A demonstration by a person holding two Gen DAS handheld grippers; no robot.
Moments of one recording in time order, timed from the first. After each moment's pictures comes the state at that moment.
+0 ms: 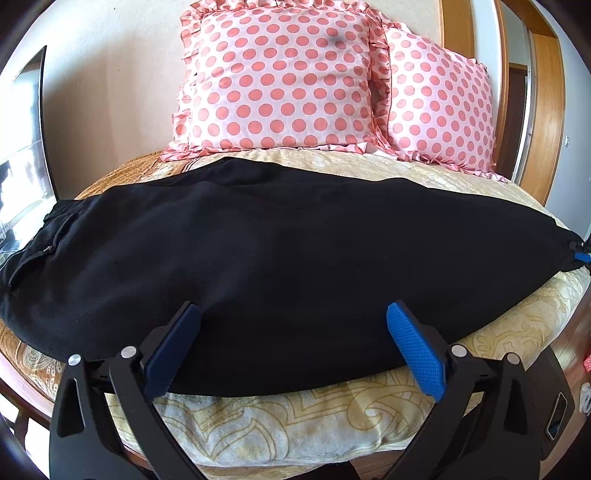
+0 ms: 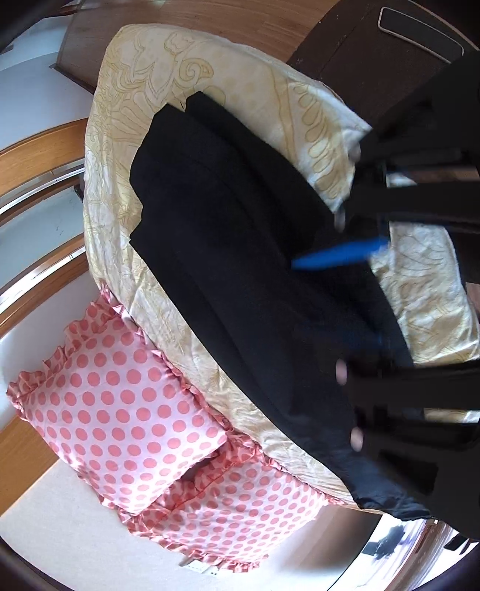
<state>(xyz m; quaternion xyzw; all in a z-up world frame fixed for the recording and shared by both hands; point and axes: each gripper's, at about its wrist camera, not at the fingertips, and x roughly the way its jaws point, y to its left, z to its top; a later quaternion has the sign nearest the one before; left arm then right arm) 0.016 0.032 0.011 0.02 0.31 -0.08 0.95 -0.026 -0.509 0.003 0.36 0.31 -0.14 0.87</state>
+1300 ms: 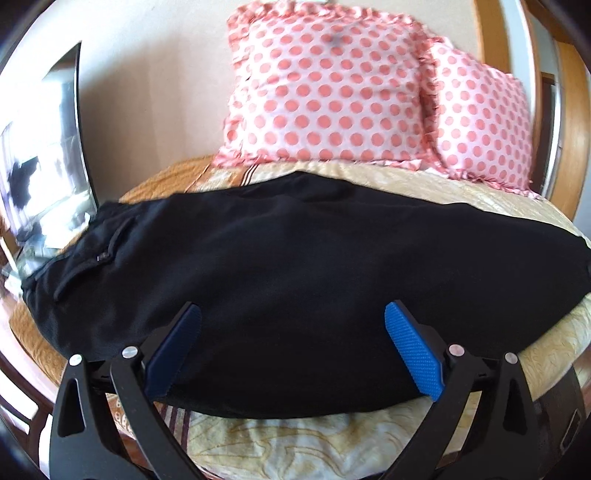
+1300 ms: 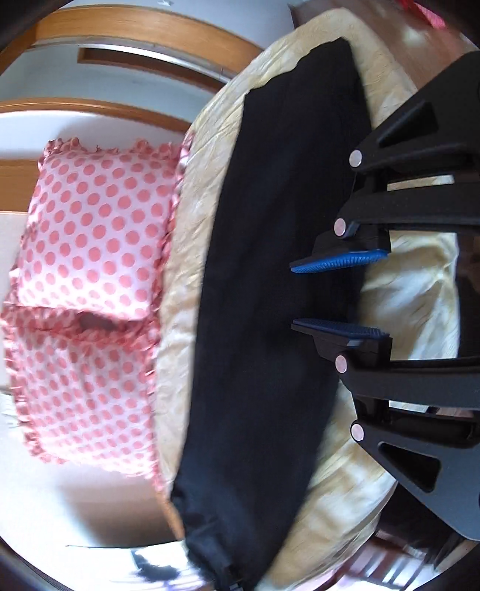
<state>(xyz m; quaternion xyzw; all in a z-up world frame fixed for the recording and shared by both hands) 0.019 0.085 0.025 0.03 0.29 -0.02 0.96 0.009 -0.339 0.041 -0.03 0.30 0.02 0.95</state>
